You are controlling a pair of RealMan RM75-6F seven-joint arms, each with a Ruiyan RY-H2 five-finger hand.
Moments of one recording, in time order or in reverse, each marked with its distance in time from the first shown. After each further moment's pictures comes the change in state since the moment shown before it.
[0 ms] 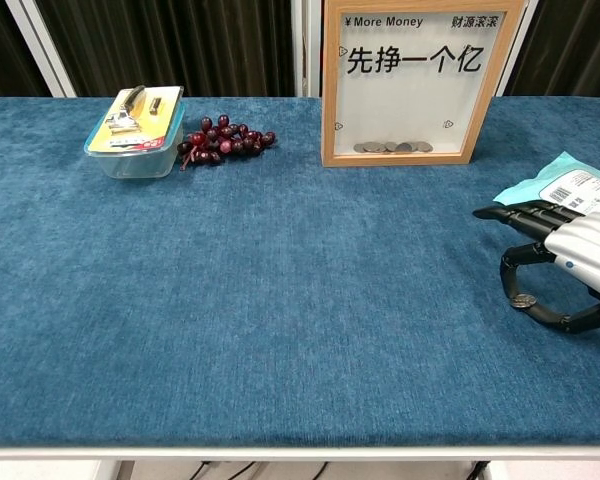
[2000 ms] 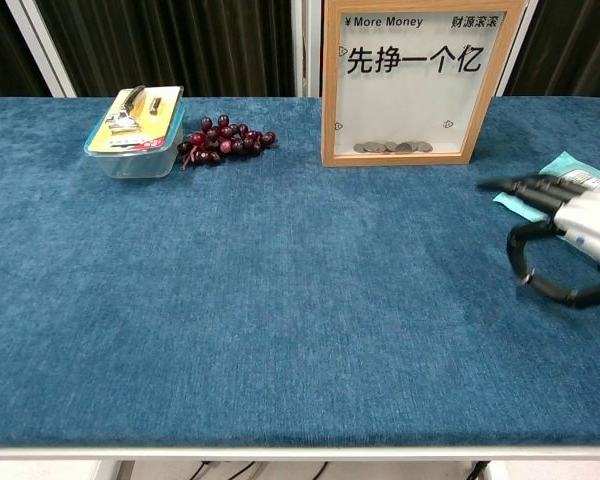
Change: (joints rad) left arm -0.002 0.010 0.005 -0.015 0.006 0.002 0.012; right arm 0.017 0.034 0.023 -0.013 -0.034 0.079 0.028
